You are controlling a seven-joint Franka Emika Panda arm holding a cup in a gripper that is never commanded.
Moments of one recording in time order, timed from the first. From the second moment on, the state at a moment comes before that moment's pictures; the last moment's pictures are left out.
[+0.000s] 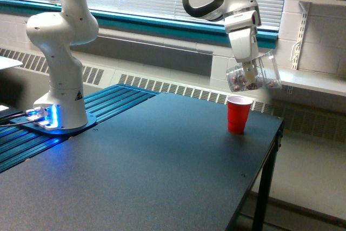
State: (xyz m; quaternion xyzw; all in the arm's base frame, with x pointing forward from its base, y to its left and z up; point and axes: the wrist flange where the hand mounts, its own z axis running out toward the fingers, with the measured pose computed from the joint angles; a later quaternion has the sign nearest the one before) arm 0.612 -0.021 0.404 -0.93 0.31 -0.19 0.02
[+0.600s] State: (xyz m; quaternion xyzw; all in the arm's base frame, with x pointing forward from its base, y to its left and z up) arm 0.597 -0.023 0.390 -0.90 0.40 -0.15 0.07
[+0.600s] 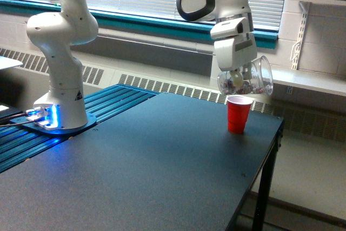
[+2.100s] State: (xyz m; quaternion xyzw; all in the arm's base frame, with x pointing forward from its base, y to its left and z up) arm 0.478 0.271 0.360 -0.93 0.31 -0.03 0.19
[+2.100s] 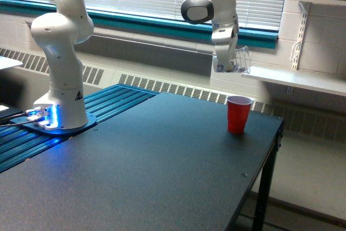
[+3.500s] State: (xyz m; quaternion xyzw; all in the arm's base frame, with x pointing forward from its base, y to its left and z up) arm 0.467 0.307 0.360 -0.84 0.46 0.08 0.26
